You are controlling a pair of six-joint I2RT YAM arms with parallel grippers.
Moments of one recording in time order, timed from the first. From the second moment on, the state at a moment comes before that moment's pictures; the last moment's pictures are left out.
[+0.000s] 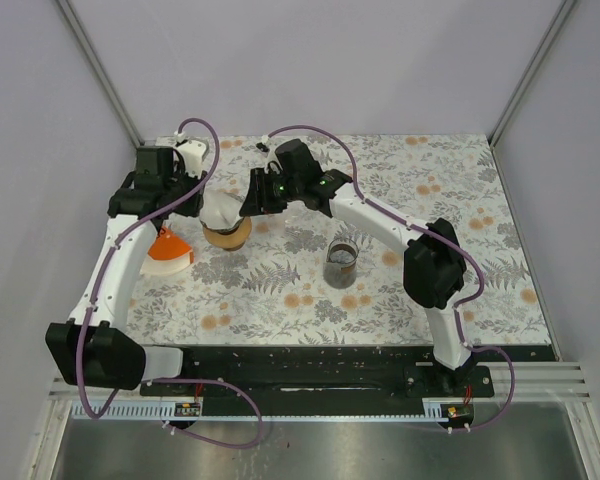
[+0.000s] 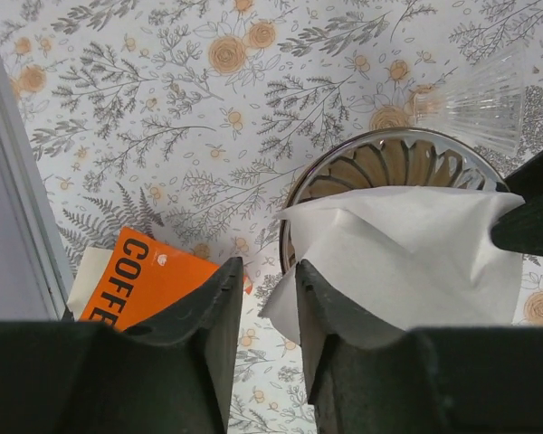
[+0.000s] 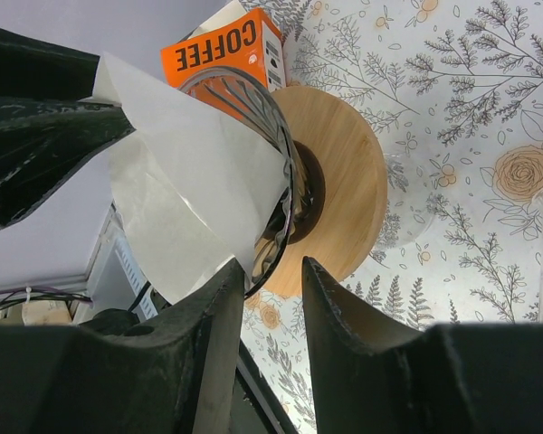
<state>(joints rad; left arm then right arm) -0.08 1.29 1.32 -0.75 0.11 0.22 0.77 2.08 1.88 -0.34 -0.43 0.60</state>
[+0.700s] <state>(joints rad) -0.08 1.33 1.25 -0.64 0.13 0.23 0.77 2.10 1.91 -0.34 -0.43 0.59</state>
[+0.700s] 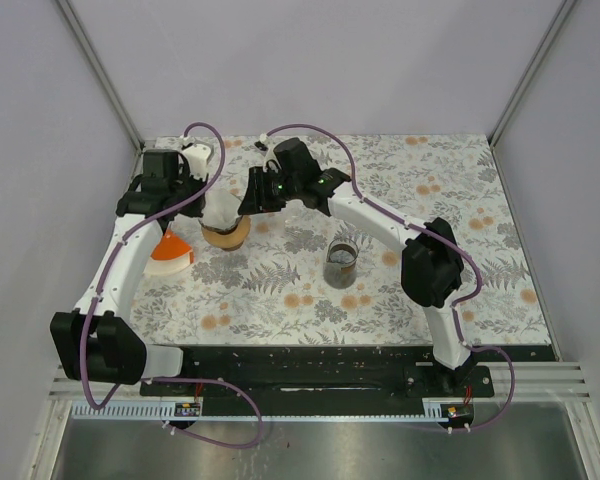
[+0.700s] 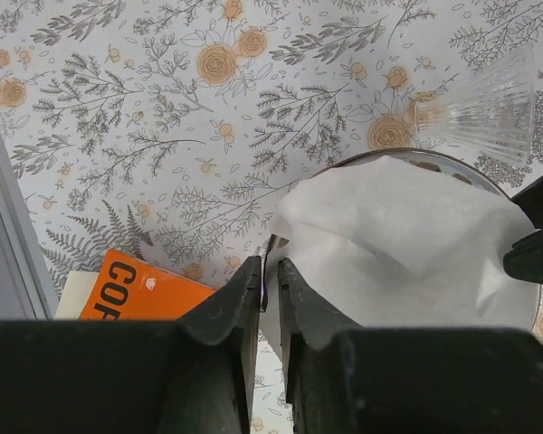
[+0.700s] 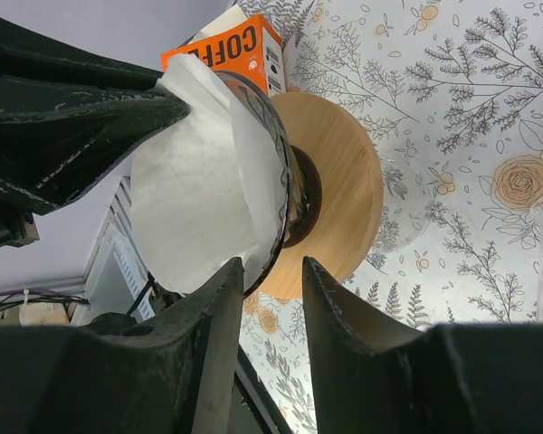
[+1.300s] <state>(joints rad) -0.08 1.33 1.24 -0.68 0.13 0.27 0.77 2.10 1.98 -0.39 -0.43 0.56</state>
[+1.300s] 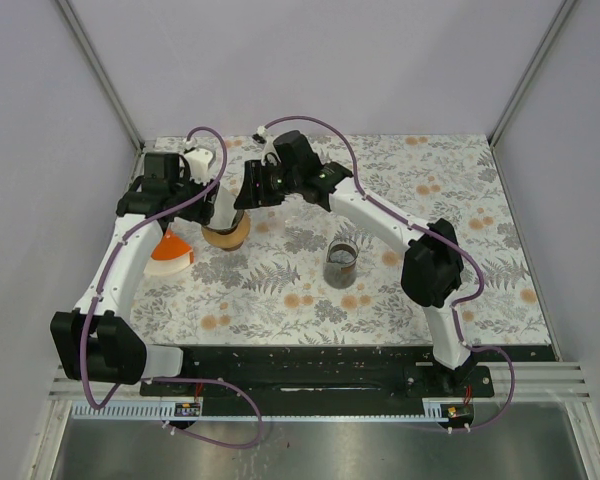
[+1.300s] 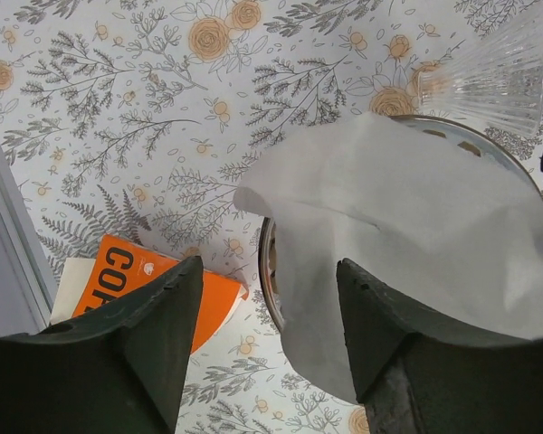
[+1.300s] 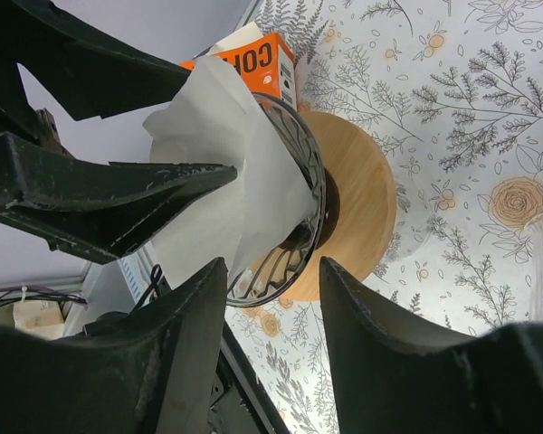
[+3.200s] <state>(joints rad) -0.08 1.12 1.36 -0.84 0.34 0.24 0.07 1.60 1.17 -0.61 0.10 0.39</state>
